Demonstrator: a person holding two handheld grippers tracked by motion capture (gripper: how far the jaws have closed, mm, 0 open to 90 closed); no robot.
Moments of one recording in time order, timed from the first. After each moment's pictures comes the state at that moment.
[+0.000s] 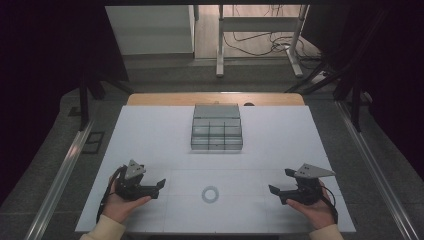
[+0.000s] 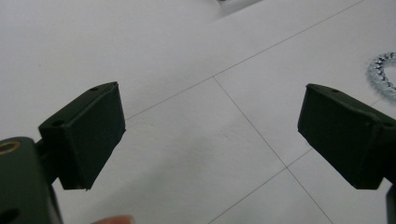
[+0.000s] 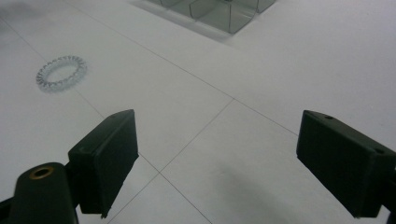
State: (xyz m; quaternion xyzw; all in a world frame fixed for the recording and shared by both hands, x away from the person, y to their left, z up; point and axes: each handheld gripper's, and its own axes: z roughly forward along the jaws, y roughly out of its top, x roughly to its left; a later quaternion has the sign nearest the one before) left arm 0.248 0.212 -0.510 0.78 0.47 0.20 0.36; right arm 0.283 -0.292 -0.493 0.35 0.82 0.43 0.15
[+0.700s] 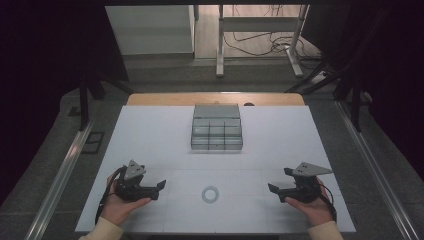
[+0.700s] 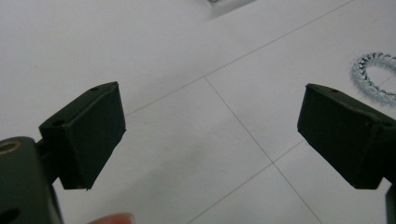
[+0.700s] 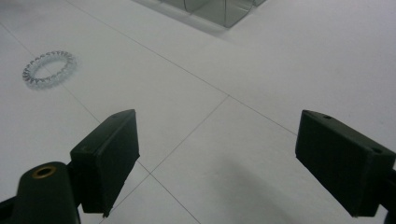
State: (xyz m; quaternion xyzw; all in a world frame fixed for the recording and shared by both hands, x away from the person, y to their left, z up) left arm 0.243 0.210 -0.502 0.79 0.47 0.19 0.35; right arm 0.289 -0.290 -0.496 0.35 0.83 0.41 0.15
